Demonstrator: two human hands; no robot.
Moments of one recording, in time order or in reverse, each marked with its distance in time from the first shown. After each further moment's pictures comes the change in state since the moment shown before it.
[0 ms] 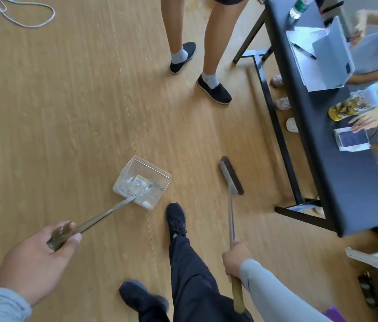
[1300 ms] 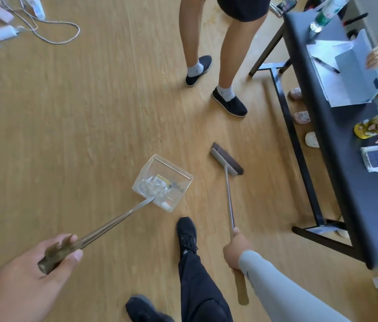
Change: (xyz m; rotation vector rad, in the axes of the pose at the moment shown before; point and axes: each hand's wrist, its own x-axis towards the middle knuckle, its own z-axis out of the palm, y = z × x) left_hand 0.014 -0.005 -0.015 -0.121 0.075 -0.003; right_hand 0.019 -0.087 -0.020 -0.221 0.069 -0.112
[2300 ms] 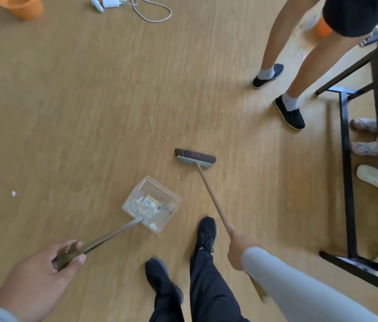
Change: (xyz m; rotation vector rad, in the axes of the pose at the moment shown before) left_hand -0.105 -0.201 -0.071 0.003 0.039 -0.285; right_hand -0.084 -0.047 0.143 -0.628 -0.042 -0.269
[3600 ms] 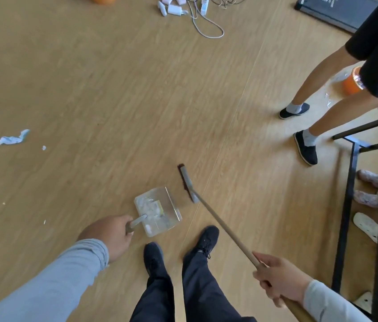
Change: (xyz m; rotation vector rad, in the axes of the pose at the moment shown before) left_hand -0.002 -0.068 0.020 0.371 -0.208 0.255; right_hand -0.154 0.009 0.009 0.546 -0.191 -0.024
